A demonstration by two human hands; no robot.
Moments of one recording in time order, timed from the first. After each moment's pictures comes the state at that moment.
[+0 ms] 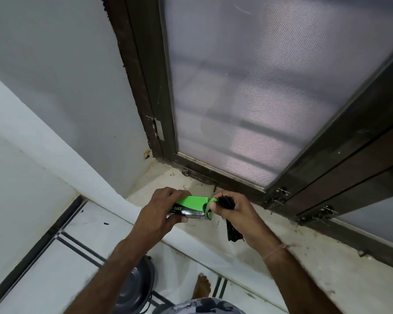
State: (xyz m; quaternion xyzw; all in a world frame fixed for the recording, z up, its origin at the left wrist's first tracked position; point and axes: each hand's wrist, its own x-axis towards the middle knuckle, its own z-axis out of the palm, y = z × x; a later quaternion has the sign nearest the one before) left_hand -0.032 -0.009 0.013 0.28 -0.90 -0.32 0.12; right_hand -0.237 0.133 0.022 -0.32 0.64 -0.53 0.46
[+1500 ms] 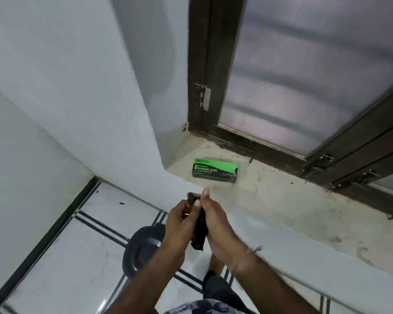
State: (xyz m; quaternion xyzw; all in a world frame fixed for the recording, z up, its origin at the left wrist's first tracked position) left_hand 0.068 0.053 0.013 0.50 -0.48 -0.70 0.18; right_hand -0.017 0.094 0.014 -0.06 0.65 -0.57 0.51
